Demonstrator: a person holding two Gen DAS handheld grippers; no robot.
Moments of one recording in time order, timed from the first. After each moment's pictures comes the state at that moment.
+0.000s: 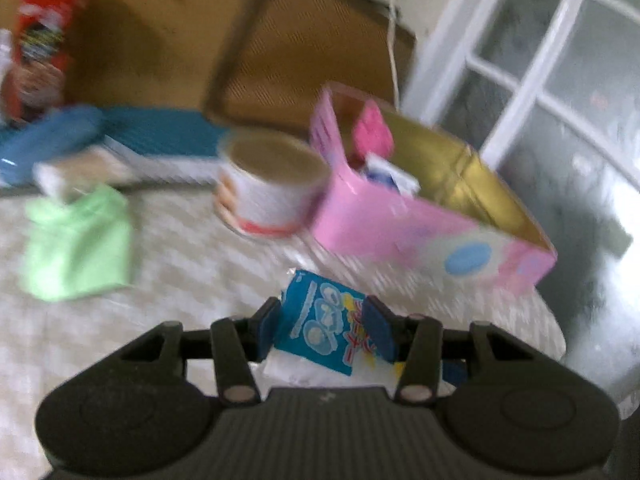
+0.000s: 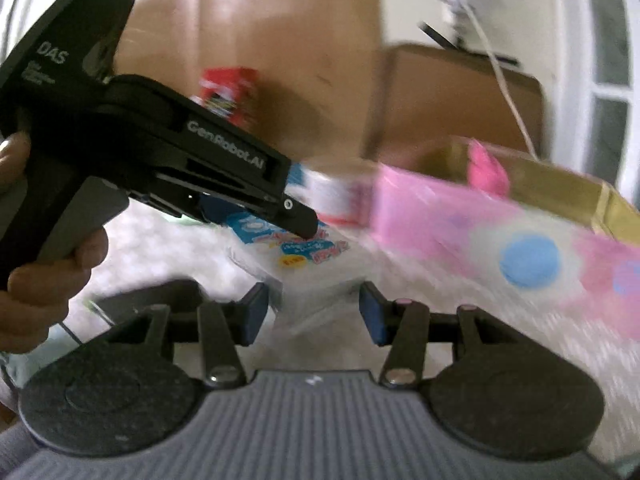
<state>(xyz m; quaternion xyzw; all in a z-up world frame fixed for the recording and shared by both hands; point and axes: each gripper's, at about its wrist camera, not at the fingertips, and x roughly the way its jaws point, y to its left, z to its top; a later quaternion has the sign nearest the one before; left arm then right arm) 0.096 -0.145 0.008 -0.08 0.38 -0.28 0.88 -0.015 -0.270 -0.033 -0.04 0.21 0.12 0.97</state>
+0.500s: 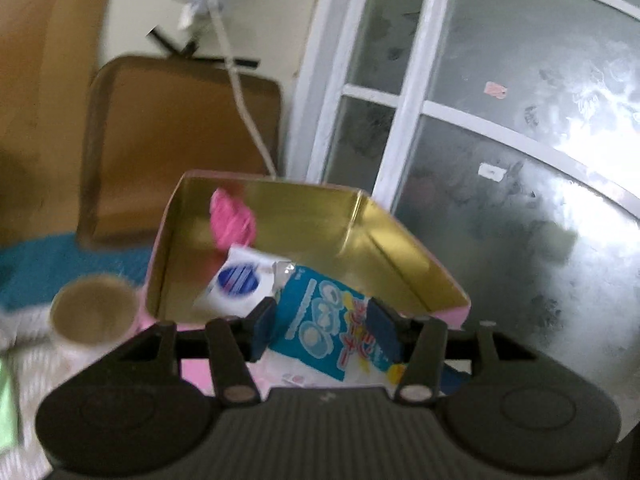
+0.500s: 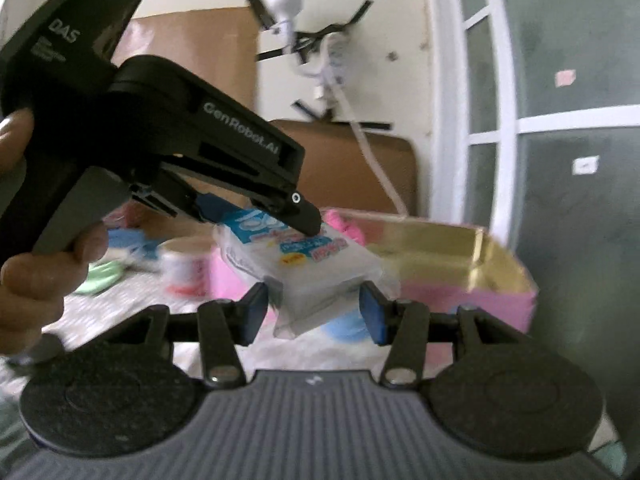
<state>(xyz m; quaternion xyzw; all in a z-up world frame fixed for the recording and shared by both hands) 0.082 -0.256 0.078 -0.01 0.26 -0.37 0.89 -0.033 -0.343 -0.005 -0.03 0.06 -0.02 1.00</state>
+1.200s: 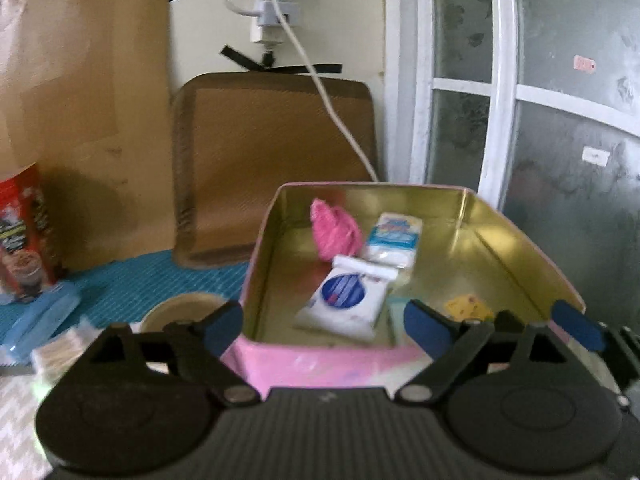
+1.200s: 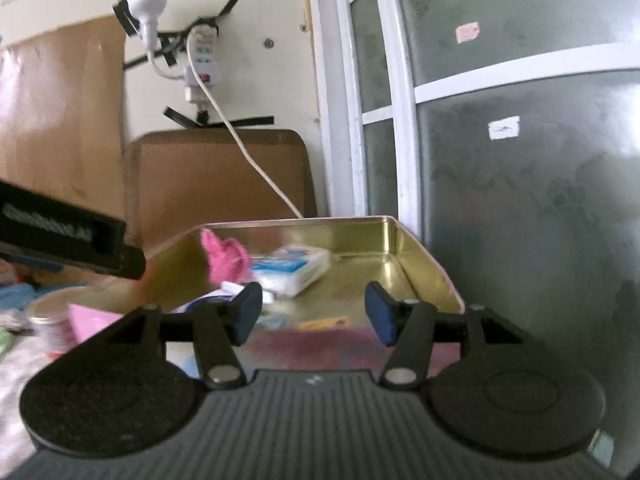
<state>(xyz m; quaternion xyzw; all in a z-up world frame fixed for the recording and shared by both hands) 0.084 -0.259 0.067 0.05 0.25 -0.21 0.95 -0.002 -0.379 -0.005 0.06 0.06 -0.14 0.99</state>
